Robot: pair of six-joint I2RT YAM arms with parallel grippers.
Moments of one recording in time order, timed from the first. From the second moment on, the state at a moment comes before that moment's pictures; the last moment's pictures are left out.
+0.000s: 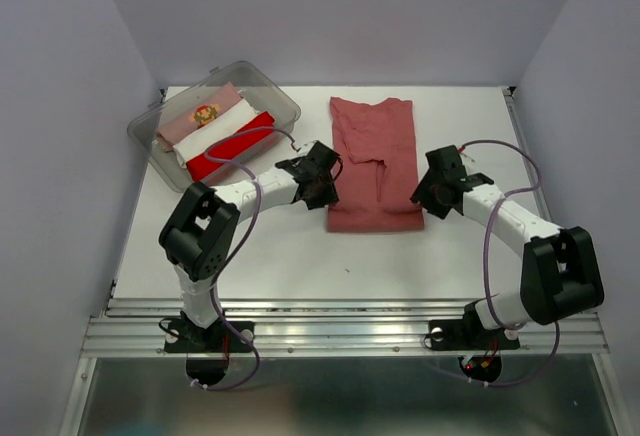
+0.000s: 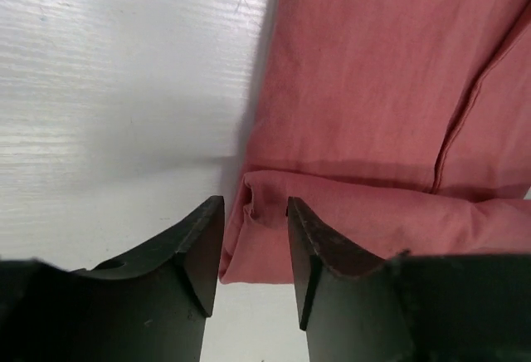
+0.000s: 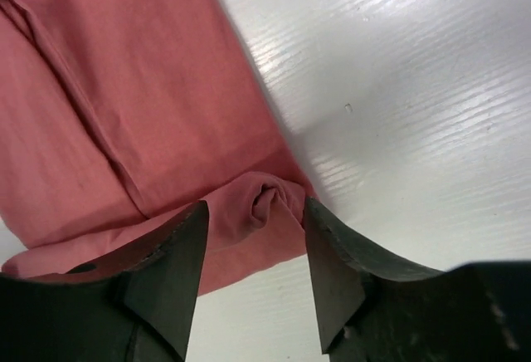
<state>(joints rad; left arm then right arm) -0.70 1.82 1.22 -0.41 -0.12 -0.89 0.29 1.43 0.88 -0.49 0.21 0.83</state>
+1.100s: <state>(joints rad) -0.83 1.80 1.20 -0.35 -0.16 -0.84 0.35 1.47 0.87 -0.44 0.17 0.74</state>
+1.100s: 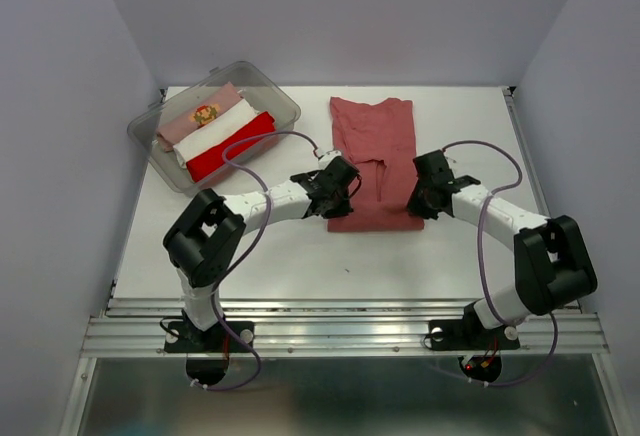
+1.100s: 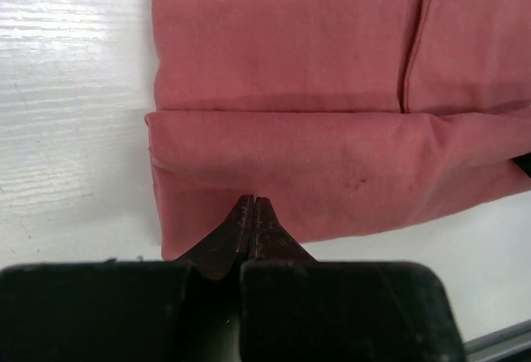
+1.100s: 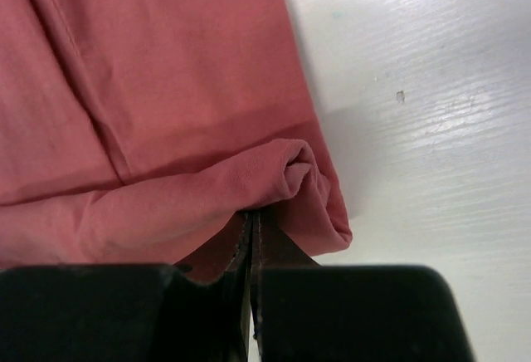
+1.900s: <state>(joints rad) -0.83 1.81 1.24 -0.36 -0.30 -0.78 0.36 1.35 0.84 -0.40 0.17 0.79</state>
